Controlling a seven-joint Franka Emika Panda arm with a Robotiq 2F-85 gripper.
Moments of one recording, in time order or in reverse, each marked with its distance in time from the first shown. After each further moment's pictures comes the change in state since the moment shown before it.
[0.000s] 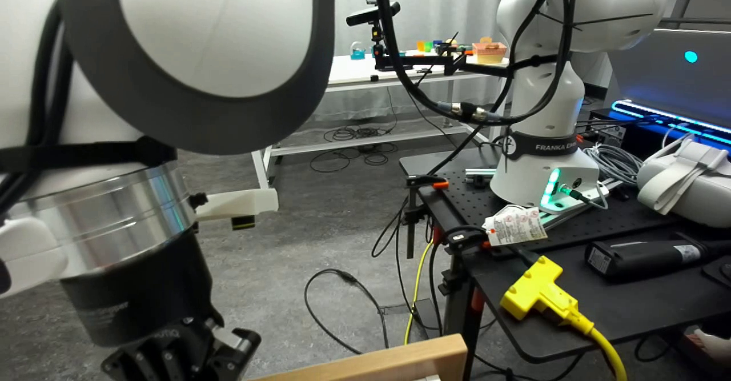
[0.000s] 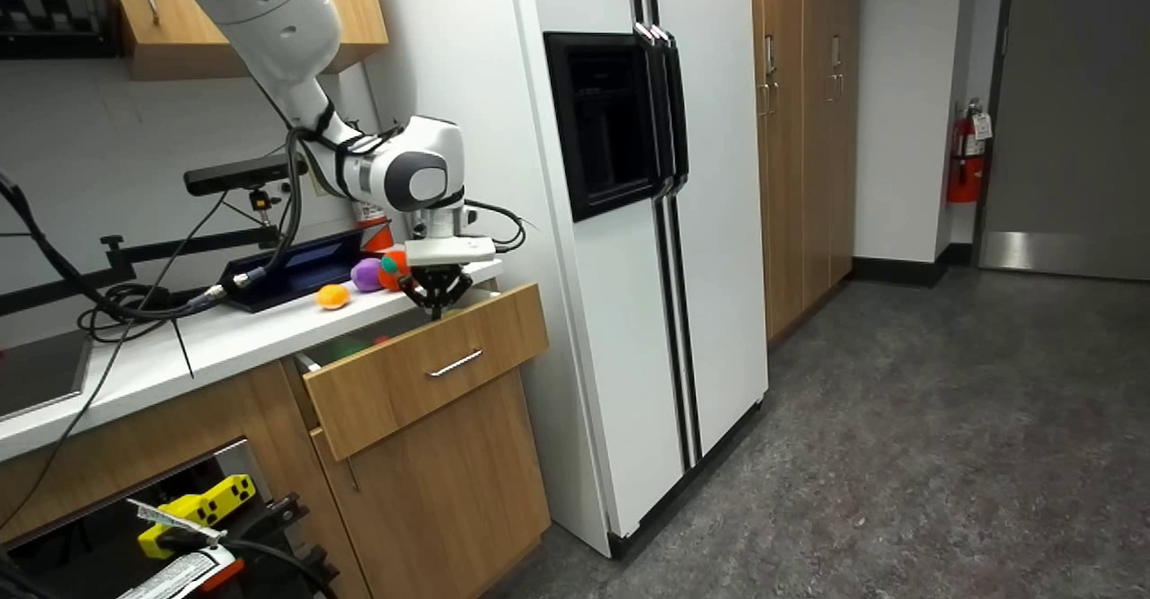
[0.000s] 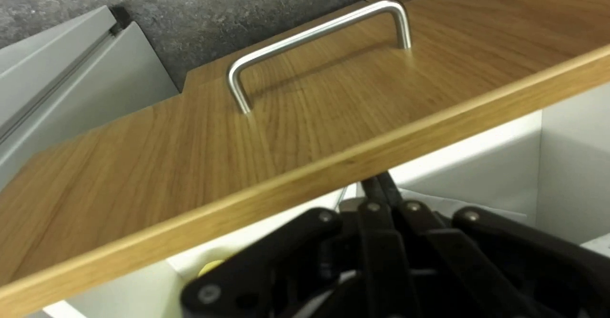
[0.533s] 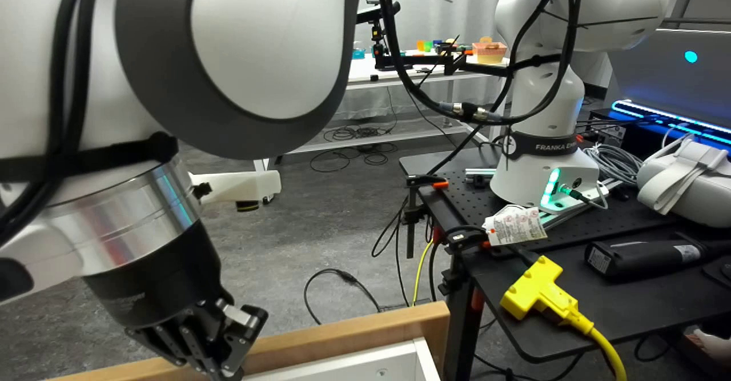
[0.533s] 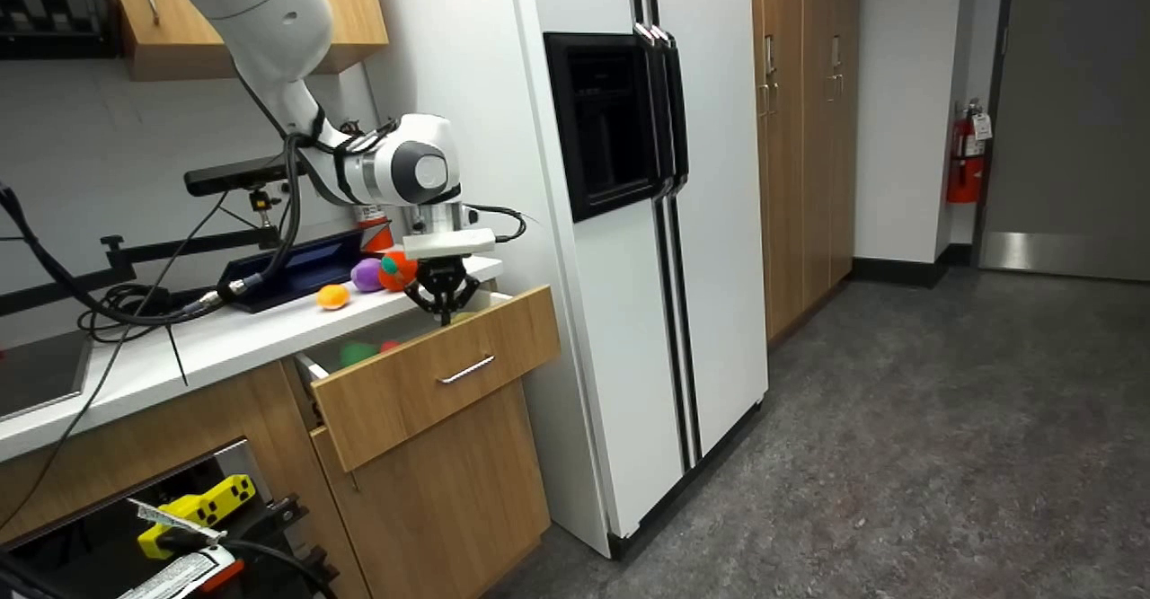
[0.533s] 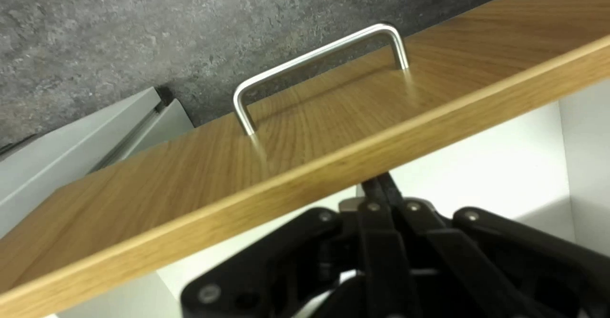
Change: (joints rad) arm 0.066 -0.024 -0.082 0.005 -0.194 -0.092 0.192
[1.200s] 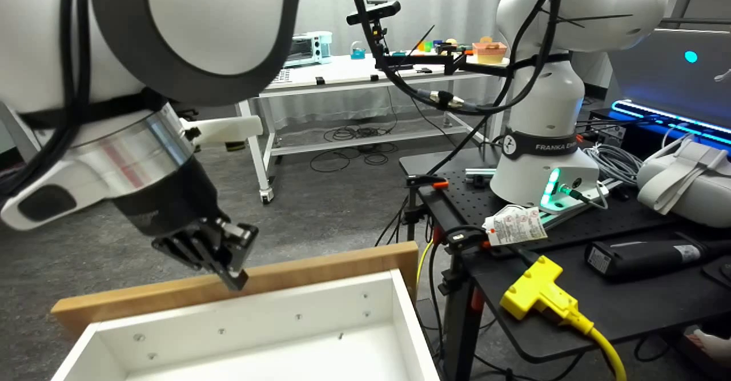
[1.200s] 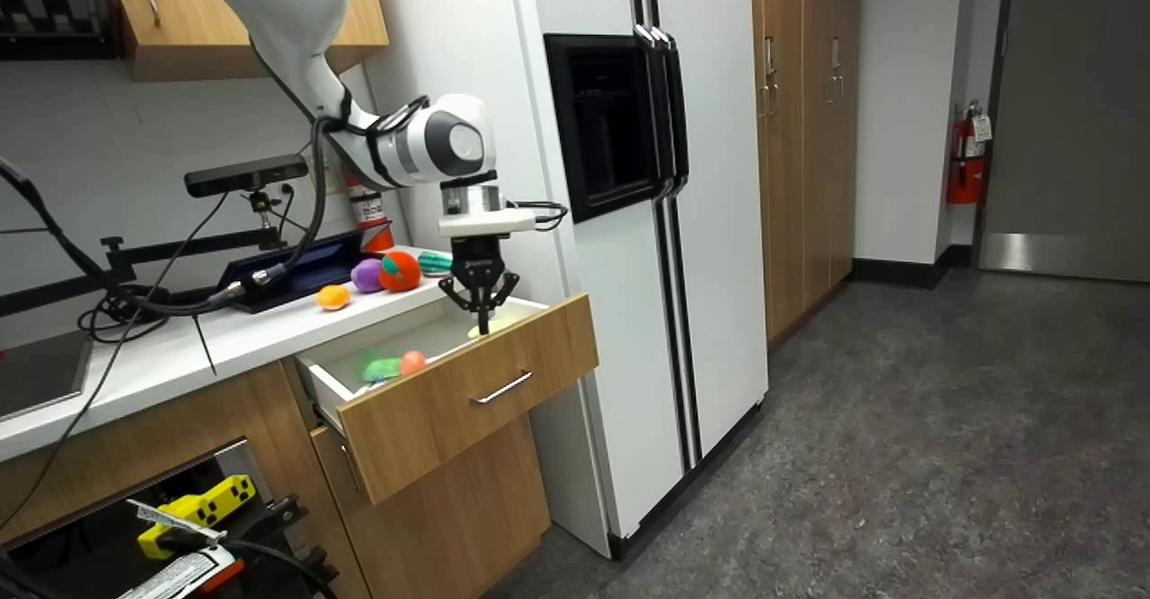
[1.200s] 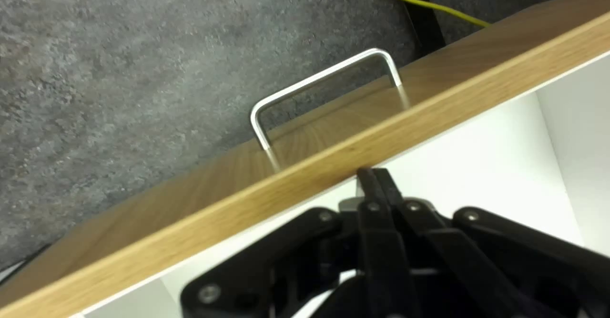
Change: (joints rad) arm -0.065 -0.049 -0.078 0.022 -0.099 -0.206 -0.023
